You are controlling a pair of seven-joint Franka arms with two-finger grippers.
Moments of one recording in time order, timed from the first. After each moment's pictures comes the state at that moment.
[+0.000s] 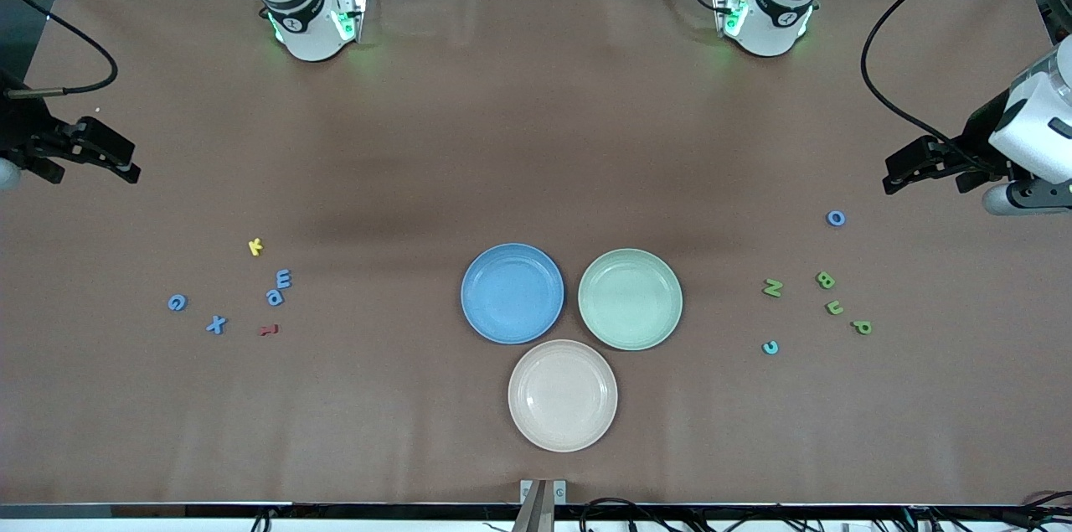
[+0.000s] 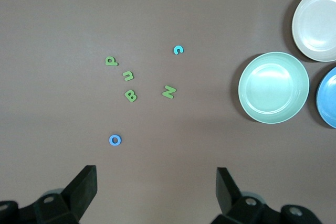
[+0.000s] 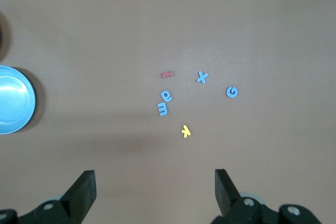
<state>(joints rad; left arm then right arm) 0.01 0.09 -0.10 -1.51 -0.03 1.63 -0.12 0.04 0.02 -0.04 -1.56 -0.01 1.65 0.01</state>
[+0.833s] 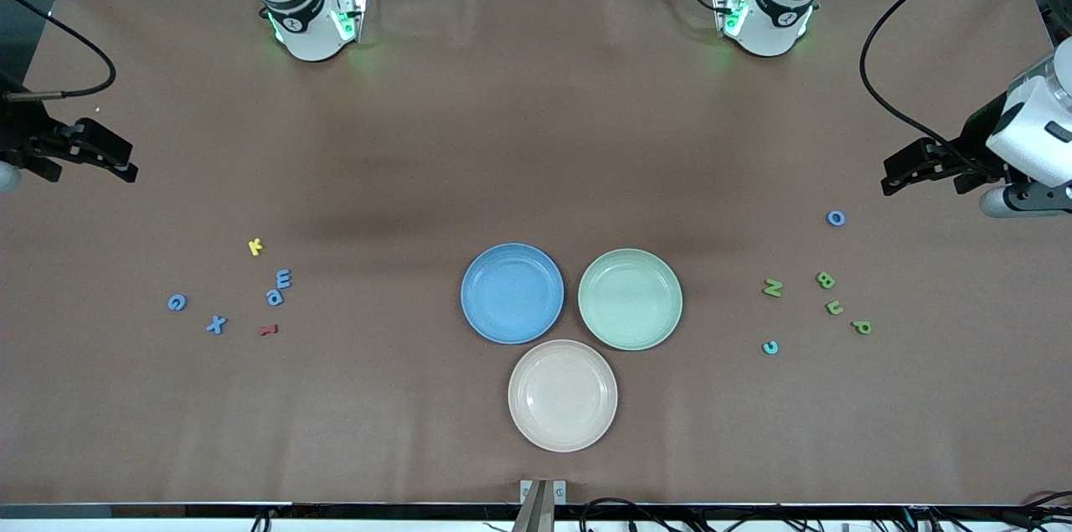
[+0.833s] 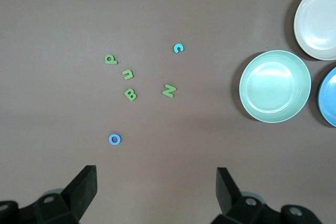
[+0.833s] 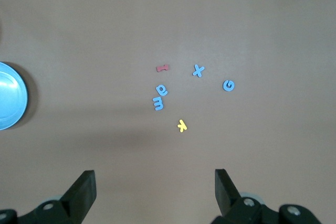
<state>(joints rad) 0.01 0.10 -0.10 -1.51 -0.03 1.63 -0.12 0.04 0.03 -0.05 -1.56 -0.01 1.63 0.01</state>
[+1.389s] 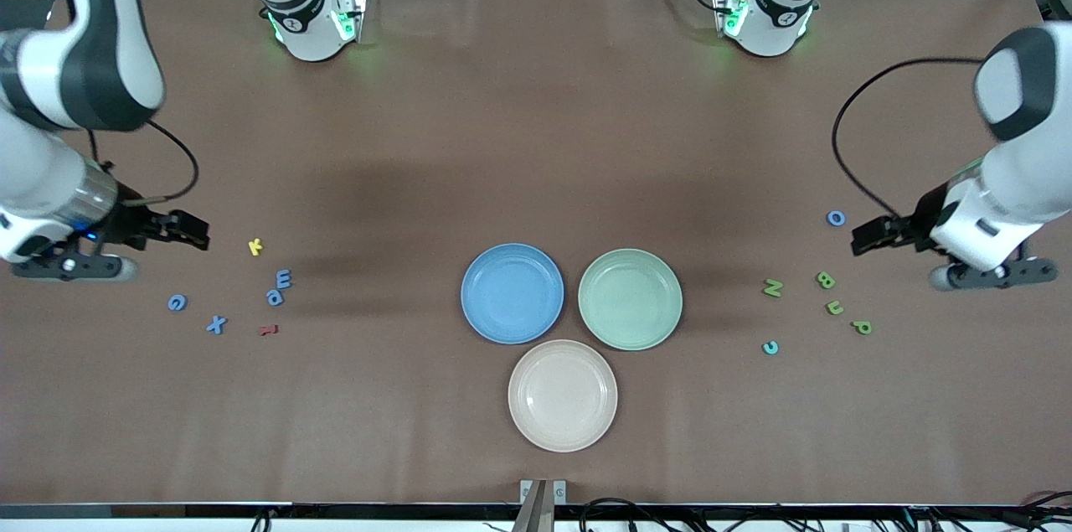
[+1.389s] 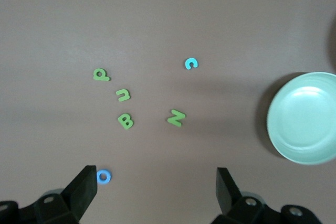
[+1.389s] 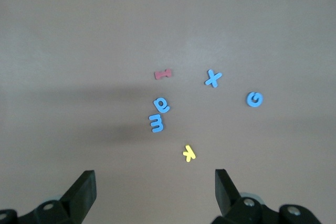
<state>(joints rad) 0.04 0.24 -0.10 -1.68 -0.03 1.94 -0.12 0.04 0.19 -0.05 -1.77 -0.02 1.97 0.01</state>
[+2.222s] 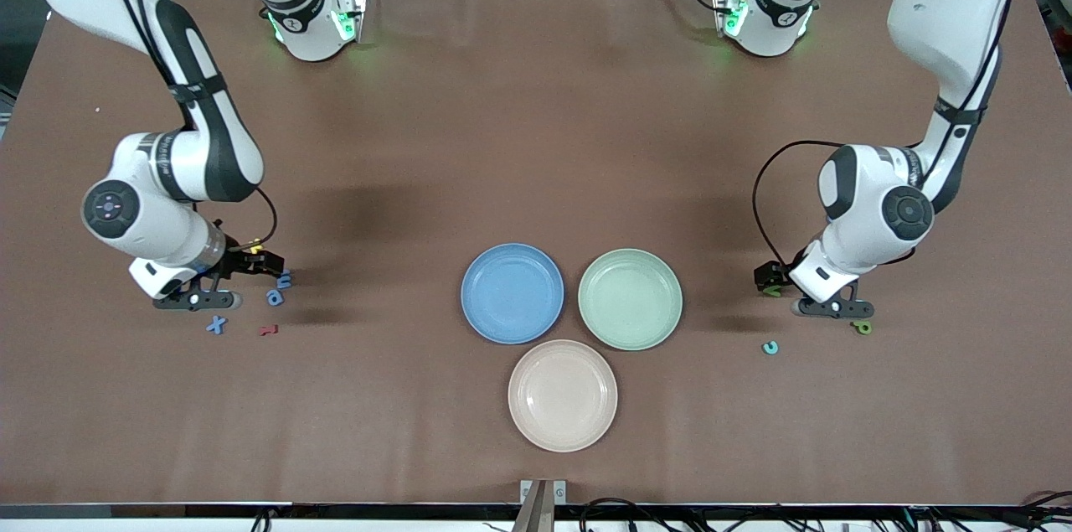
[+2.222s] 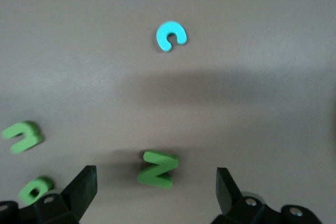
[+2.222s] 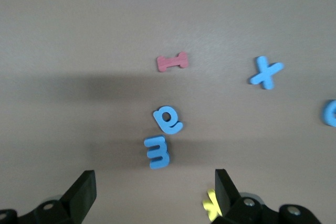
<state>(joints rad) 0.00 0.52 -0.11 -1.99 -0.02 2.59 0.01 0.05 0.40 -0.04 -1.99 -0.02 2.38 0.01</state>
